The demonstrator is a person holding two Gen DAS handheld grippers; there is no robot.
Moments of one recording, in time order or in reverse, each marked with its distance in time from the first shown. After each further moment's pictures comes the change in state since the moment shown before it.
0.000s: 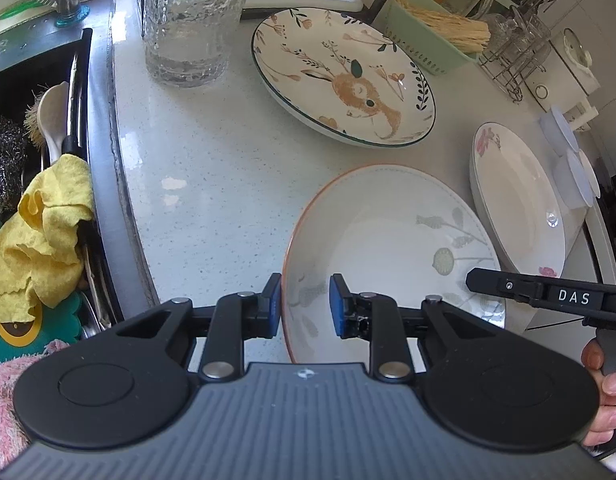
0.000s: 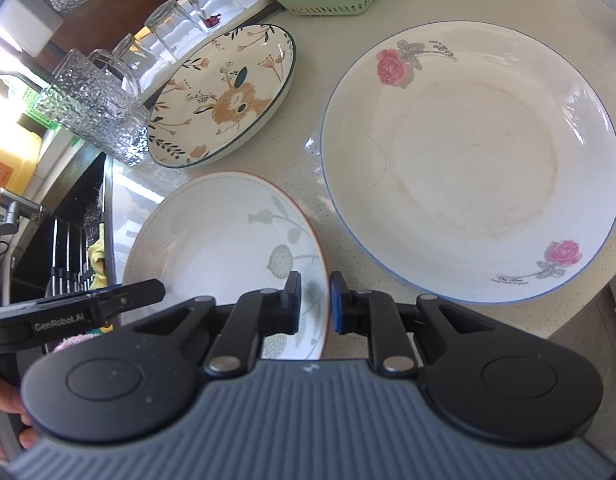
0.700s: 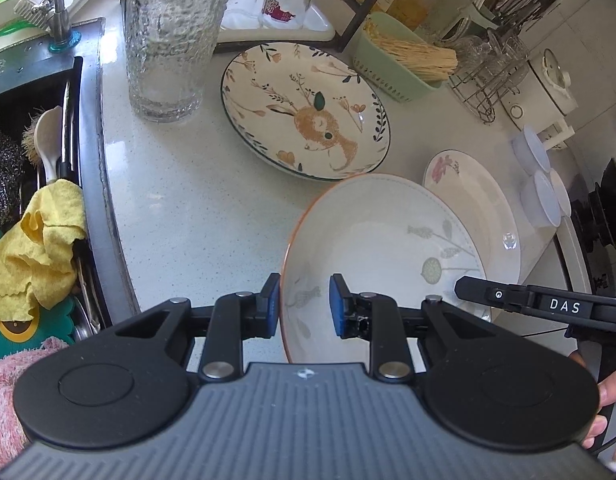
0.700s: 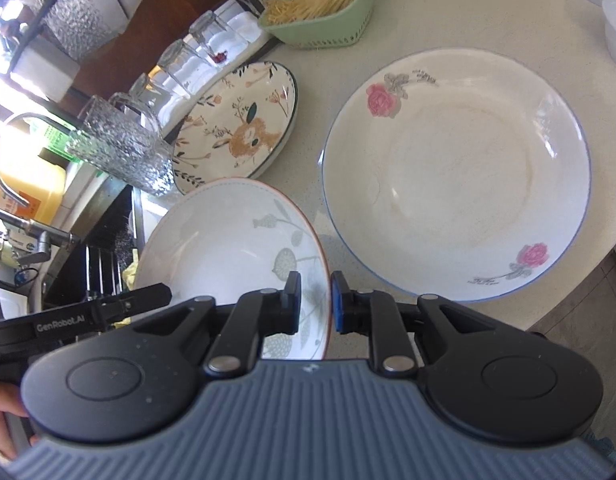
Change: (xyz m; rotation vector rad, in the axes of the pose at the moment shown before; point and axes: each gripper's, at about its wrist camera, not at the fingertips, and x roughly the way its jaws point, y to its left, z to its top) left arm -0.041 -0.027 0.019 -0.030 -0.018 -0.056; right arm -0.048 -0.012 0.014 0.069 -0.041 0.072
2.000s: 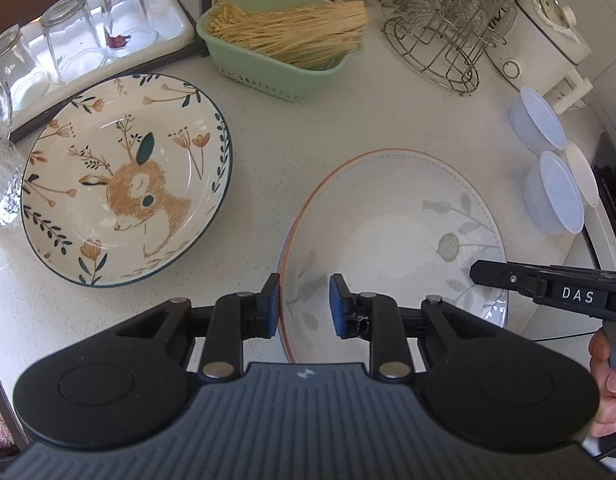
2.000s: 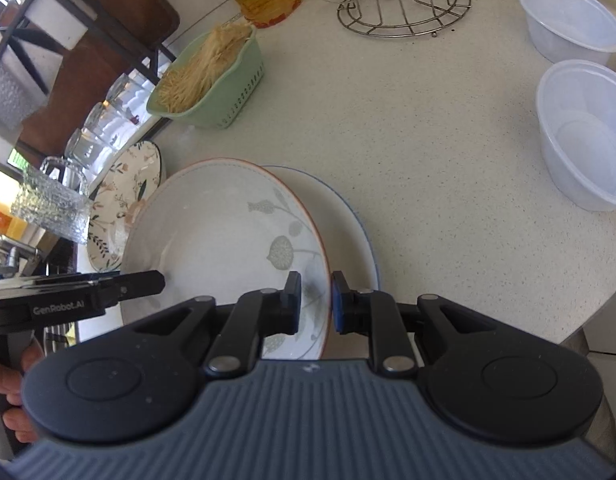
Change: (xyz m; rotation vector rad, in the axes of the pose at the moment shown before) left arm 0.118 -0.161 0.065 0.147 0.056 0.125; right arm -0.004 -0.140 0.098 -0.066 0.007 -0.027
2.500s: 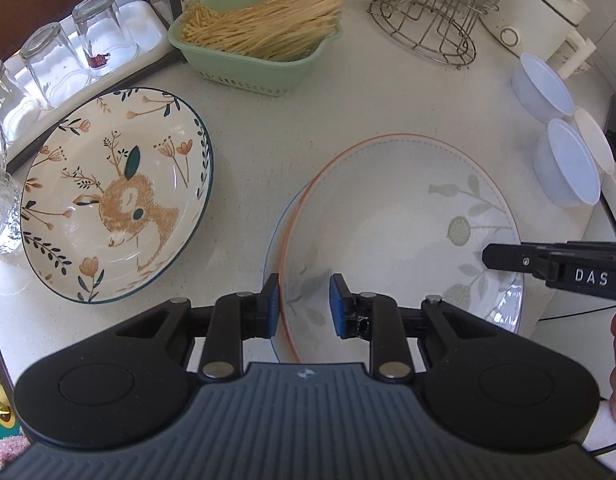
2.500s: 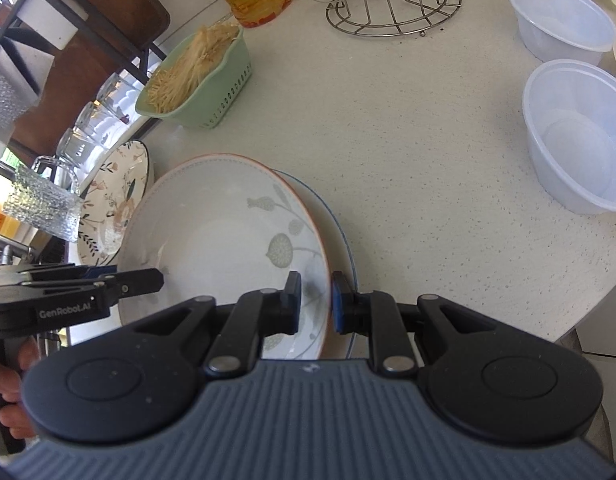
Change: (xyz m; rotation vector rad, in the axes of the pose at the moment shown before) left arm 0.010 -0.023 0.001 0.104 0.033 0.078; right arm 0.000 -0.006 0.002 -0.003 0.015 -0.014
